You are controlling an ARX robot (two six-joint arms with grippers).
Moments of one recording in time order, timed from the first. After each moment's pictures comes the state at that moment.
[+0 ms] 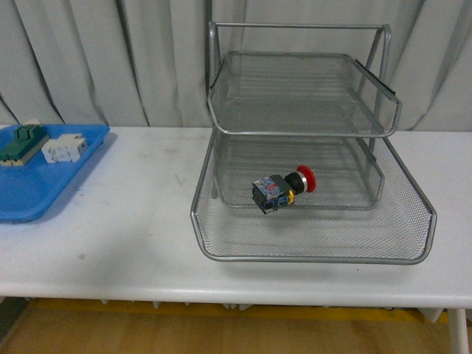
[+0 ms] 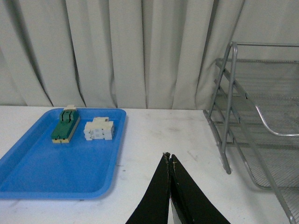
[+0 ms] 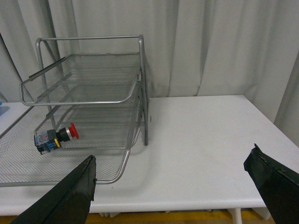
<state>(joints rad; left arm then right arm) -0.11 1.14 0.21 0.93 -0.12 0.00 0.00 0.00 0.01 0.00 0.00 0.00</state>
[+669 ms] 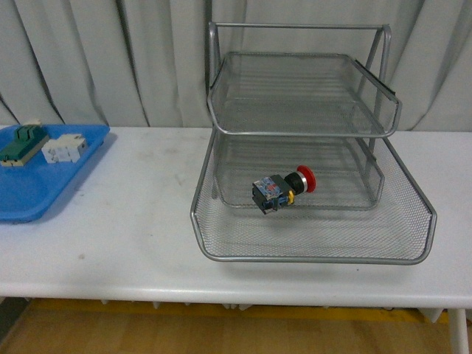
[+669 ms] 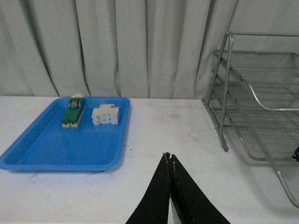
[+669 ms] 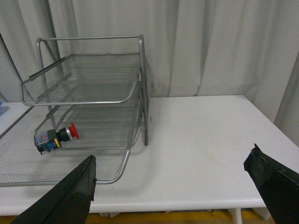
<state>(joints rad) 0.00 0.70 0.02 0.67 0.00 0.00 0.00 0.00 0.01 0.00 0.00 0.00</state>
